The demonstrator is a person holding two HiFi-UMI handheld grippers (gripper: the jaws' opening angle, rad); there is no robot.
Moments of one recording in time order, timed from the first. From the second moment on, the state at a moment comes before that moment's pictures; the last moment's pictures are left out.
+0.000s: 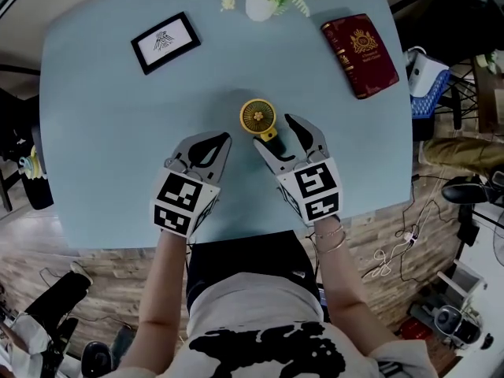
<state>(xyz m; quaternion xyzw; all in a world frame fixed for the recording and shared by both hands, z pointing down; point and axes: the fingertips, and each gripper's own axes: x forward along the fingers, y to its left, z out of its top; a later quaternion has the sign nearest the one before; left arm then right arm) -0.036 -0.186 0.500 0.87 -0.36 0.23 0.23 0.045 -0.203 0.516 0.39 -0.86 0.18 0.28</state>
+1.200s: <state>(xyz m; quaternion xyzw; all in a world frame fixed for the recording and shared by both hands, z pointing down) -0.039 -0.190 0.330 0.91 -0.39 0.11 0.10 0.027 -0.191 0.317 0.40 -0.91 0.06 0.09</state>
